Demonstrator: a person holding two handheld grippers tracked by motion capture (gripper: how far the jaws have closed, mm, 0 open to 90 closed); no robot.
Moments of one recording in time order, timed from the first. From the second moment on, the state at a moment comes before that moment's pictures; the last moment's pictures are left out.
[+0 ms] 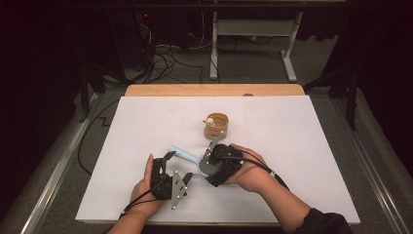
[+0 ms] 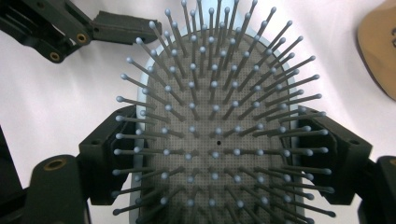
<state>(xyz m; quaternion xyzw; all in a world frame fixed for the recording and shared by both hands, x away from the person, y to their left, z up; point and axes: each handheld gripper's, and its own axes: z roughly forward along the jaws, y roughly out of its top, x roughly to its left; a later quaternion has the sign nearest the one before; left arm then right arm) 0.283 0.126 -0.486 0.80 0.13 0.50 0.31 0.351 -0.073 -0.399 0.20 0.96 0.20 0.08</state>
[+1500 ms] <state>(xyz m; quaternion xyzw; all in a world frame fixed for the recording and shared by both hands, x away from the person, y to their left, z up) 0.282 0.119 -0.491 0.80 0.11 0.52 0.28 0.353 -0.048 -0.405 0.19 0.96 0.20 0.07</state>
